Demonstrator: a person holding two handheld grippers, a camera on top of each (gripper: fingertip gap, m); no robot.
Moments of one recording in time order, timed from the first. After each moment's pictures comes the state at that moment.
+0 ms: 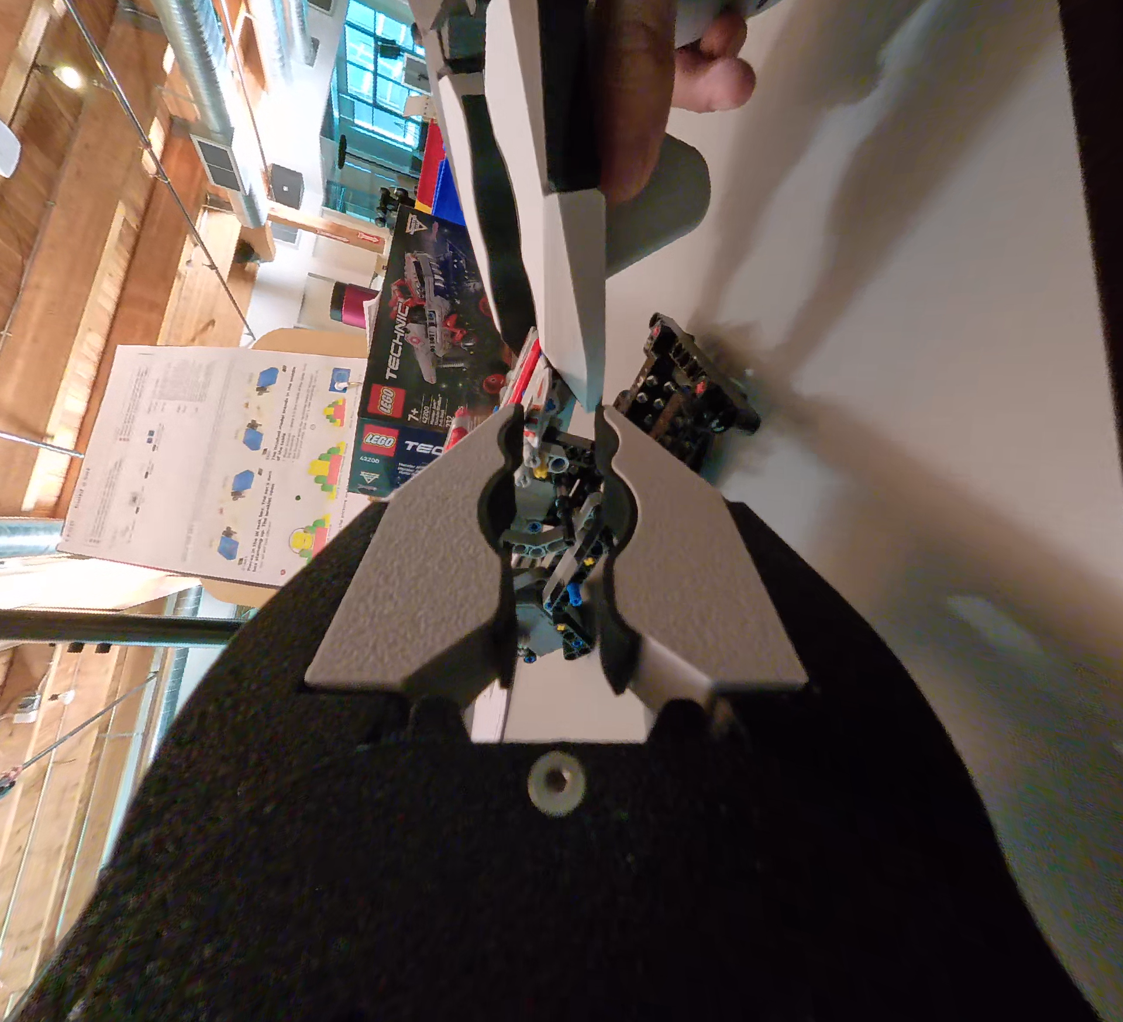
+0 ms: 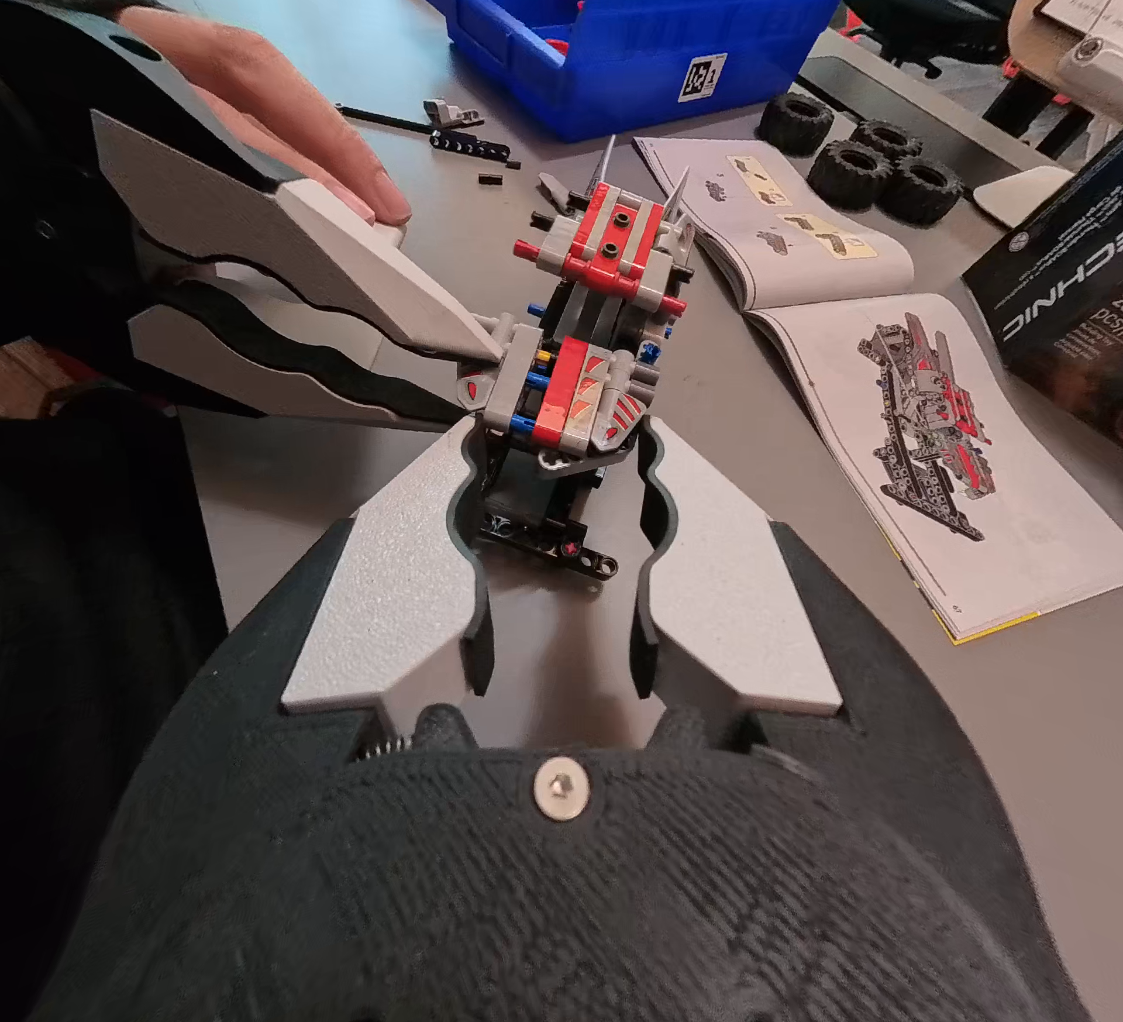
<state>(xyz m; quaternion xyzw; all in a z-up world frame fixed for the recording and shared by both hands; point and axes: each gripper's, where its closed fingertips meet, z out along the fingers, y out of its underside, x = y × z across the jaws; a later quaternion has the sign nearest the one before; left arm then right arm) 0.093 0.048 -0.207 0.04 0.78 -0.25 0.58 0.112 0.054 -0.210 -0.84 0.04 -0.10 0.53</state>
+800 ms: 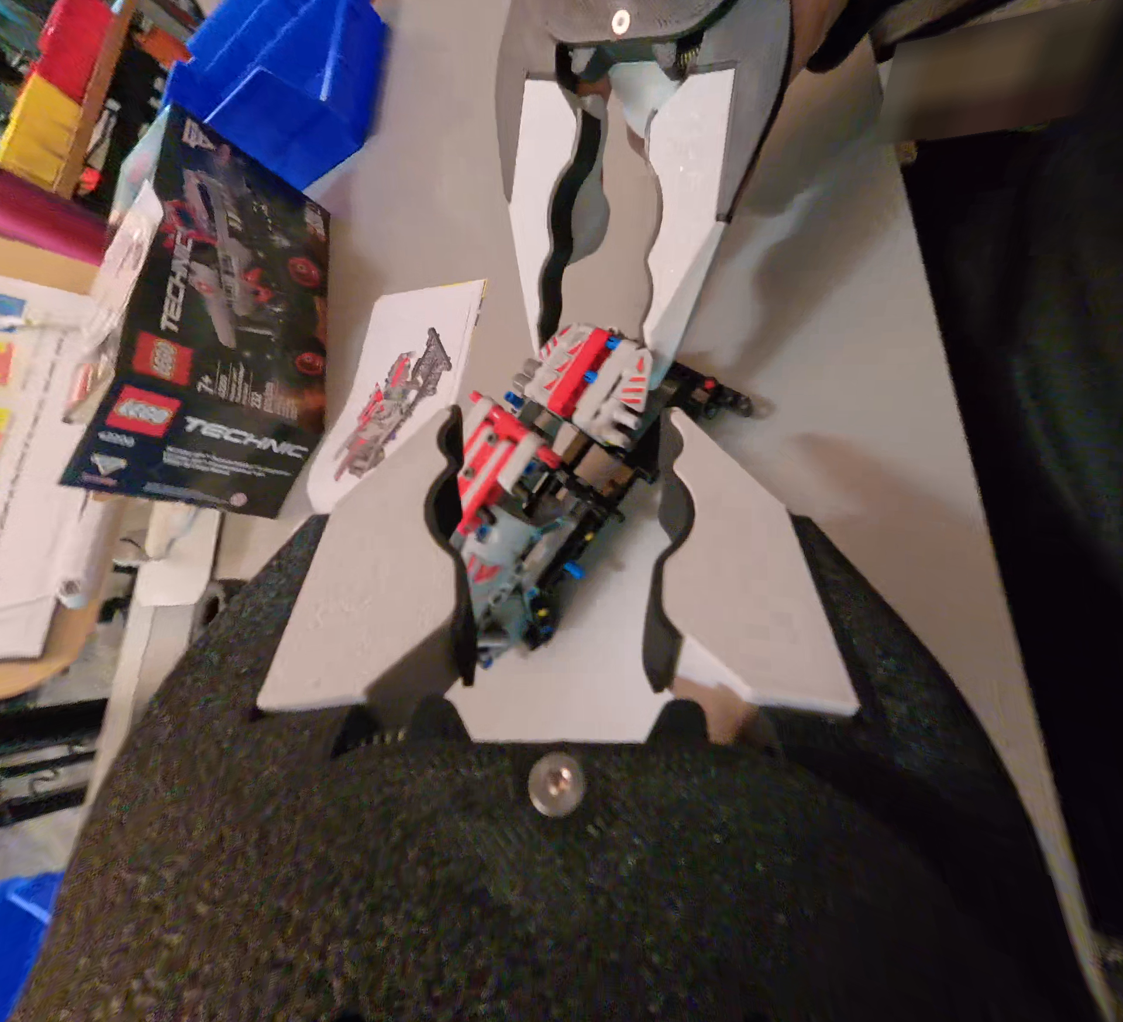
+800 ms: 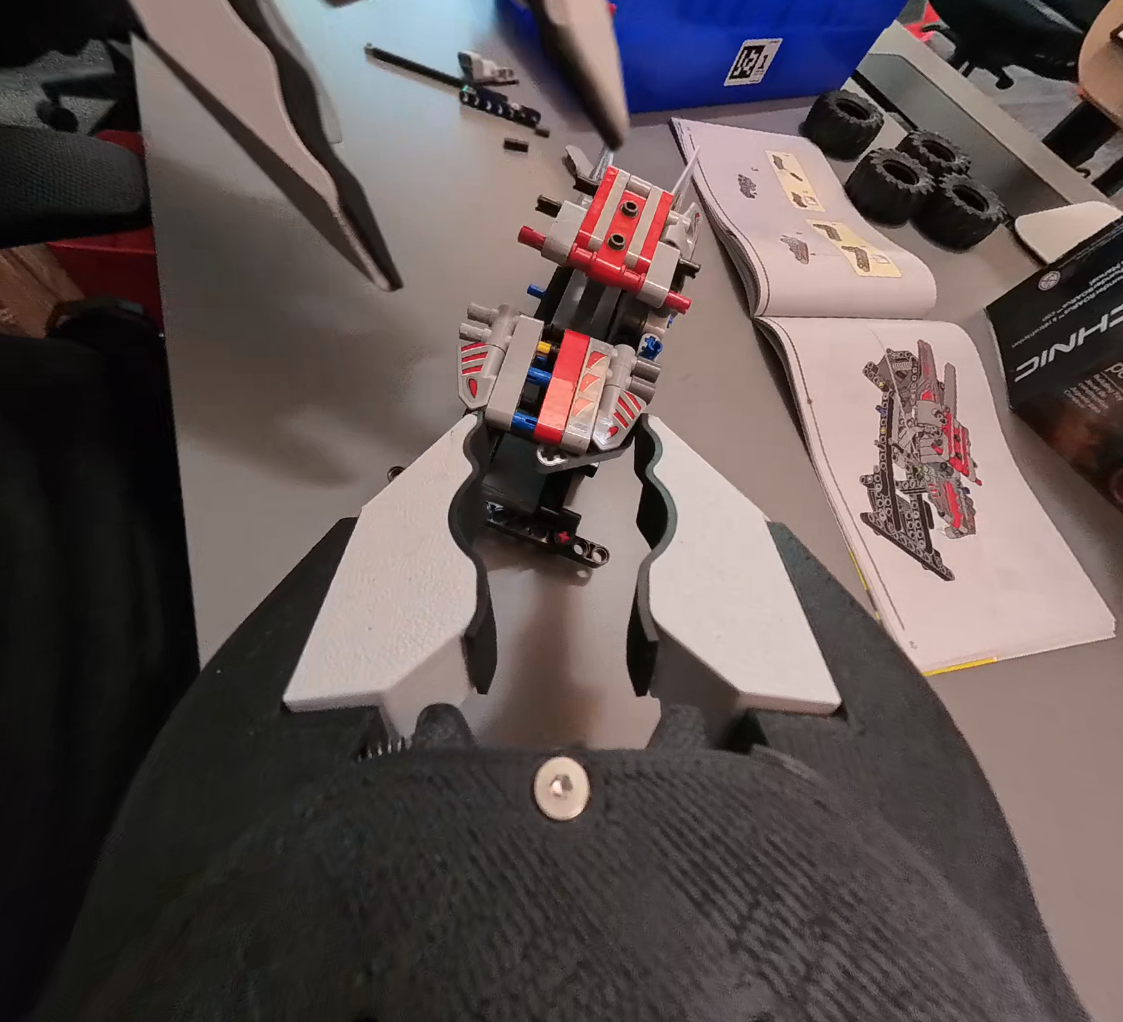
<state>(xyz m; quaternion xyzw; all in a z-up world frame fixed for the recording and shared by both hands) 0.099 0.068 -0.171 -0.04 0.88 -0.35 0.31 0.116 0.050 -0.215 -0.86 -0.02 -0.09 0.50</state>
